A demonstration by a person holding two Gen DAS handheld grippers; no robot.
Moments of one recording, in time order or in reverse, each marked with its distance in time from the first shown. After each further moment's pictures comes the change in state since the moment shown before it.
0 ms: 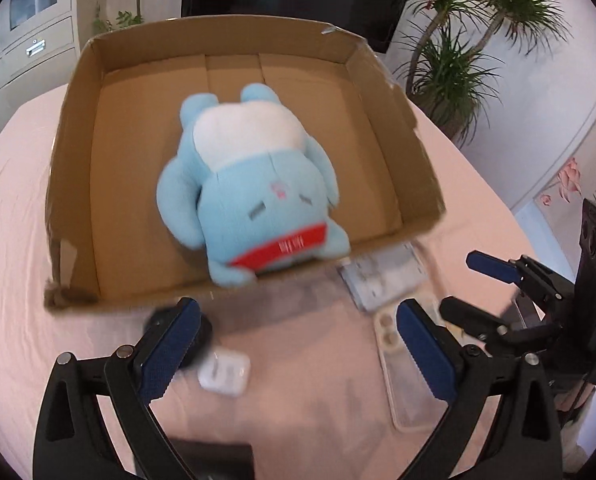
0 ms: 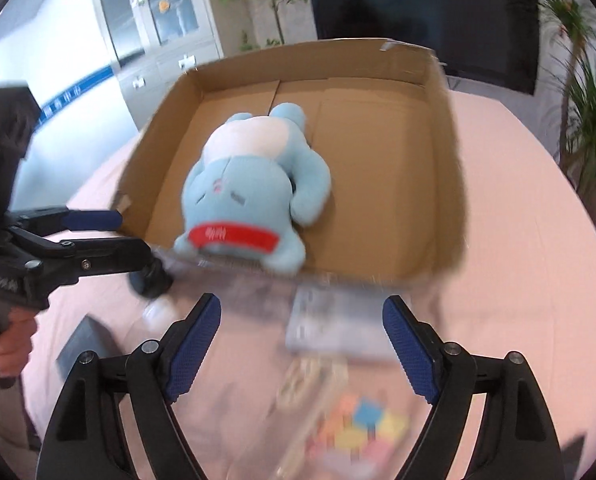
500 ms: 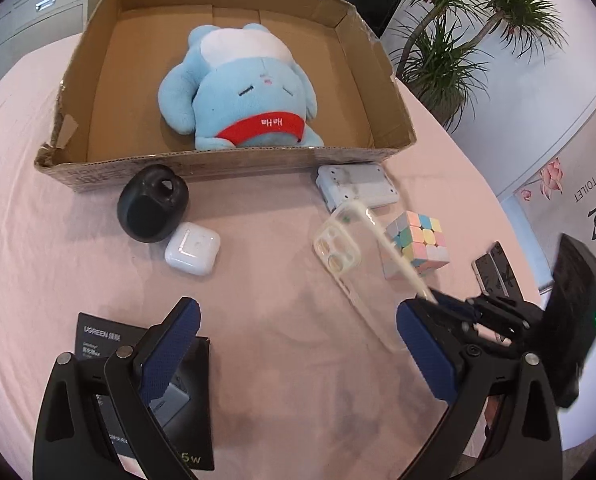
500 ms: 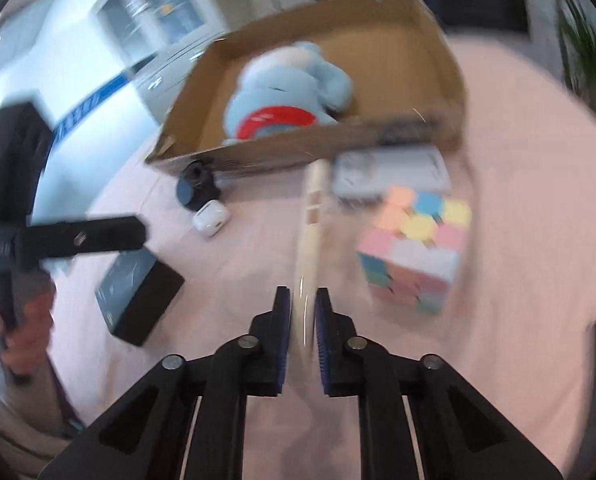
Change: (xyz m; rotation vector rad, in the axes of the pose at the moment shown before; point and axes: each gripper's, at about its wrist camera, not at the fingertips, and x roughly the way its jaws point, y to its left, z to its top) left arm -0.023 -0.005 -0.086 -0.075 0.049 -0.073; right arm -0.027 0.041 -0.115 0.014 0.031 0.080
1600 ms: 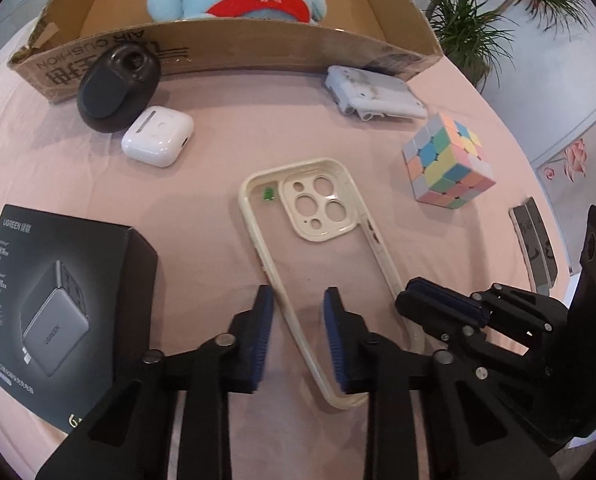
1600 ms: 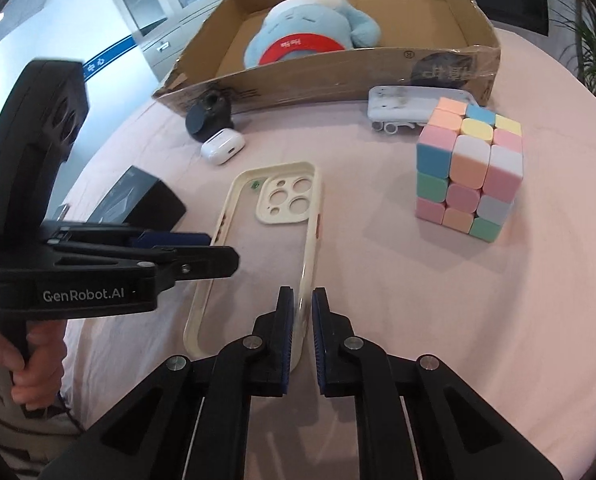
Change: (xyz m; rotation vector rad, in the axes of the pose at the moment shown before) left arm 0.069 -0.014 -0.060 -0.040 0.126 0.071; right arm 0.025 0.009 -0.060 0.040 0.094 0.019
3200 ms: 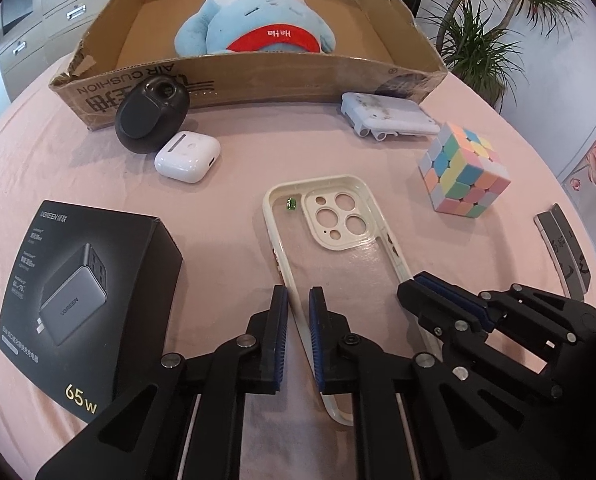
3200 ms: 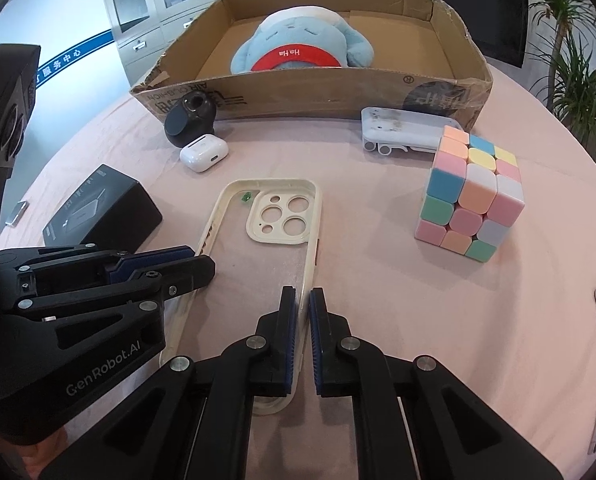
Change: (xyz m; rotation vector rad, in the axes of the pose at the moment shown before) left arm -0.001 -0.013 -0.016 0.034 -0.183 0.134; right arm 0.008 0.023 0.000 -0.054 -0.063 -0.193
